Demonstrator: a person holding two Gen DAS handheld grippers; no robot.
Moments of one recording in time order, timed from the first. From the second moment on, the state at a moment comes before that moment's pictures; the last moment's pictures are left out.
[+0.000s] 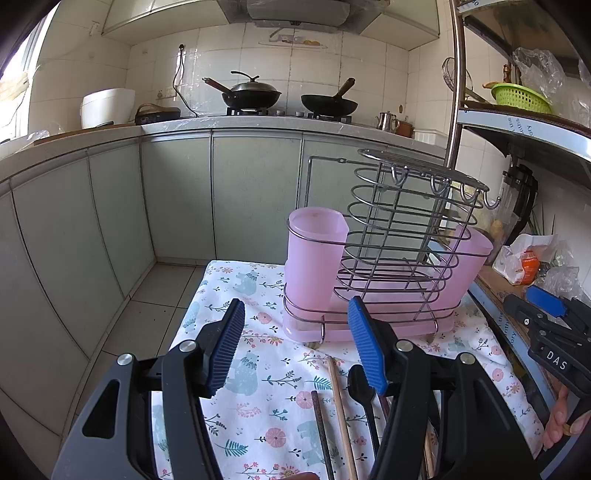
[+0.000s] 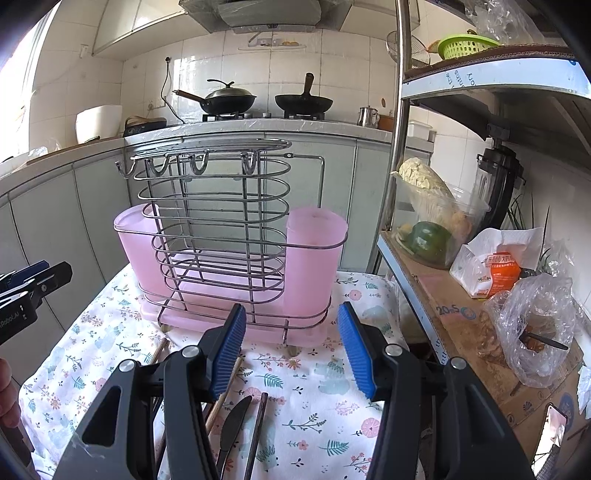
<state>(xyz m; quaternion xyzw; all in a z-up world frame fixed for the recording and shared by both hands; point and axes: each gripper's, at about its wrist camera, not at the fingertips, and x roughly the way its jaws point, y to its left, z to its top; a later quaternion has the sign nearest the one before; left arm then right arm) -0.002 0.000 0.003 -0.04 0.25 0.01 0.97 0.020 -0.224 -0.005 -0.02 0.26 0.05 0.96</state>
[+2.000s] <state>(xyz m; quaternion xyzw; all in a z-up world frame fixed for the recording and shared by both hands) 0.023 0.027 -0.029 -0.04 0.36 -0.03 0.93 0.033 -0.260 -0.033 0.03 0.35 0.05 0.94</state>
